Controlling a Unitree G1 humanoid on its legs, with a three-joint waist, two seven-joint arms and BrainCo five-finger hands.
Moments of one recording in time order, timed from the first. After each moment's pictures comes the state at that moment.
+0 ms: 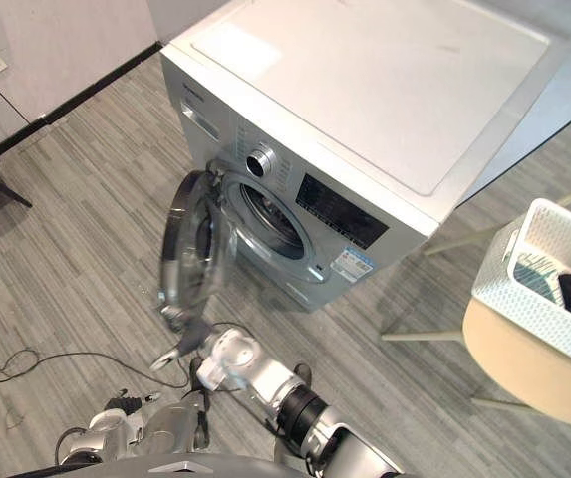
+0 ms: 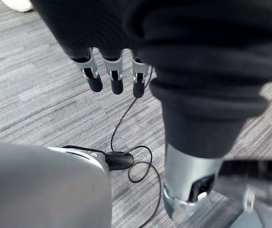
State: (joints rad) left arm -0.03 0.05 0.16 0.99 -0.07 0.16 0.22; right arm -0.30 -0.05 0.82 0.33 0.36 0.13 0.22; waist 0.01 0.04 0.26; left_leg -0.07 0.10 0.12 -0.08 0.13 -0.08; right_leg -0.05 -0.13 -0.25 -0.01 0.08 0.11
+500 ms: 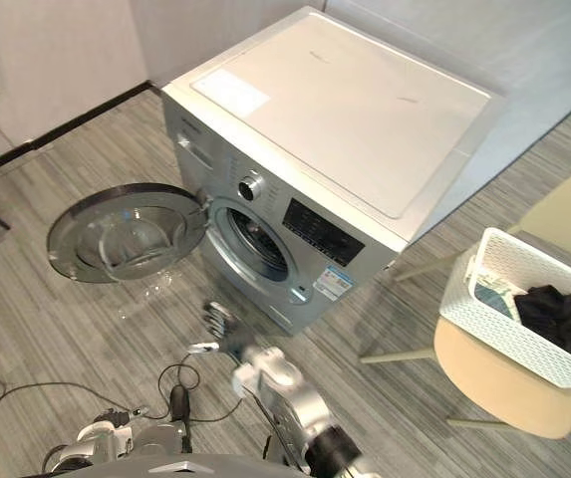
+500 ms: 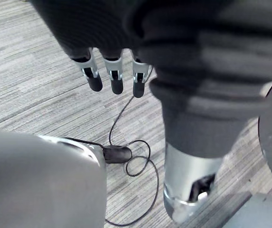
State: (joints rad) left arm -0.04 0.06 0.23 1.01 -0.03 0.21 0.22; right arm 0.06 -0.16 0.42 0.24 0.40 0.06 0.15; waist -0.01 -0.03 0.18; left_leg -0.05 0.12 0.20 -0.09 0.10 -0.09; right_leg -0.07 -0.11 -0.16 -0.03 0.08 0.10
